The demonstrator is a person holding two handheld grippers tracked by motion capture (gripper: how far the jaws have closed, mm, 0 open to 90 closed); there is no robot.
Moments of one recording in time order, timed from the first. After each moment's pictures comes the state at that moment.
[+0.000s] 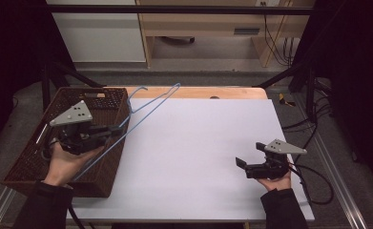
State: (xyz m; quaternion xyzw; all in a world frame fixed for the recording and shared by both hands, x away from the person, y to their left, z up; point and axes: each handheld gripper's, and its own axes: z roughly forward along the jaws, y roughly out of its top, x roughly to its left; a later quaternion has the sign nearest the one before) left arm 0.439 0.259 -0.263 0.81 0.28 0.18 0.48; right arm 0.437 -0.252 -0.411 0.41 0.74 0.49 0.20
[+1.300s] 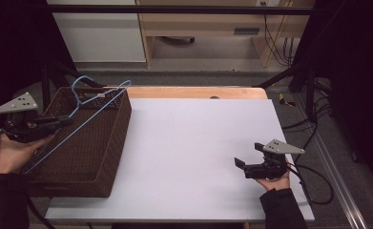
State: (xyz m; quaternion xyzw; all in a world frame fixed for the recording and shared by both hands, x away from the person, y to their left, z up) left arm 0.465 0.382 -0.273 0.80 0.35 0.21 0.44; right arm 0.438 -0.249 -0.414 0.41 0.74 0.49 0.20
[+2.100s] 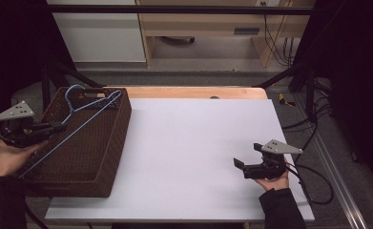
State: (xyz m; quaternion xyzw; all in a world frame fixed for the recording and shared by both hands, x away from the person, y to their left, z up) left arm 0.477 0.411 -0.309 0.80 0.37 0.22 0.41; right arm 0.439 -0.247 -0.416 0.41 0.75 0.49 0.20
